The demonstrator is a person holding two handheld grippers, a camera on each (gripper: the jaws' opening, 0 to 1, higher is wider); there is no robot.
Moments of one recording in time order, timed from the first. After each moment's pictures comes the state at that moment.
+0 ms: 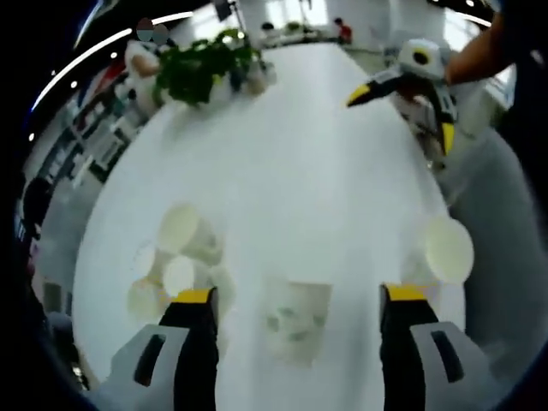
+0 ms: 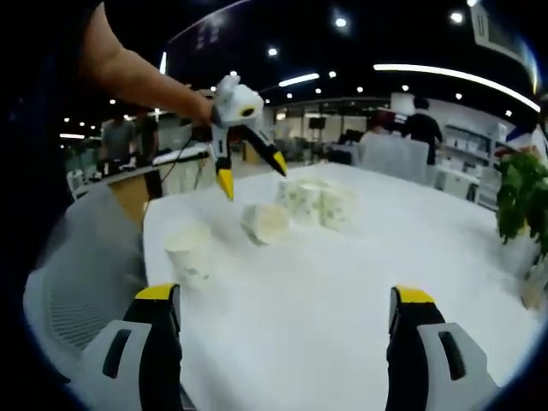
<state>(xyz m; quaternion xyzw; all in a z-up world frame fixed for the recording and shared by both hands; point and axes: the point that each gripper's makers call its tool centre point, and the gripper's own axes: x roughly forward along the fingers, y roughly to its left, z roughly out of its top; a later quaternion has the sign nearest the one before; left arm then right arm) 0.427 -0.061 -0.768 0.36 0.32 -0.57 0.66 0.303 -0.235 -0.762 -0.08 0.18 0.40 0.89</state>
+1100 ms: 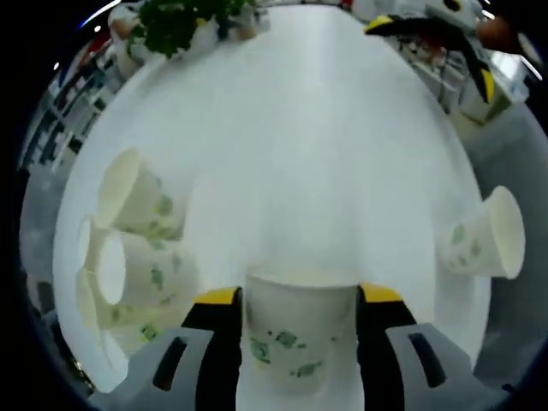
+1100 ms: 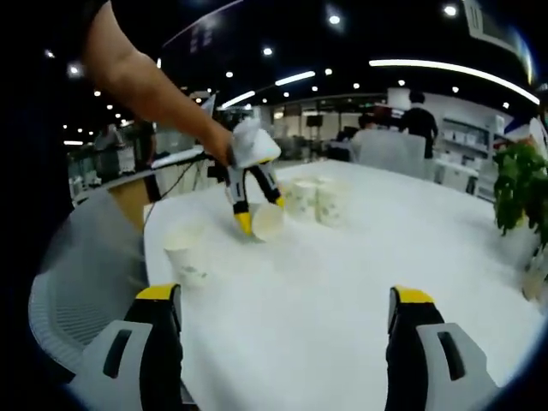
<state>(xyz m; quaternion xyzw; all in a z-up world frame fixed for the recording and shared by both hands) 0.434 -0.057 -0.846 0.40 0.41 -0.55 0.61 0.304 -0.243 -0.761 -0.07 0.19 0.40 0.90</state>
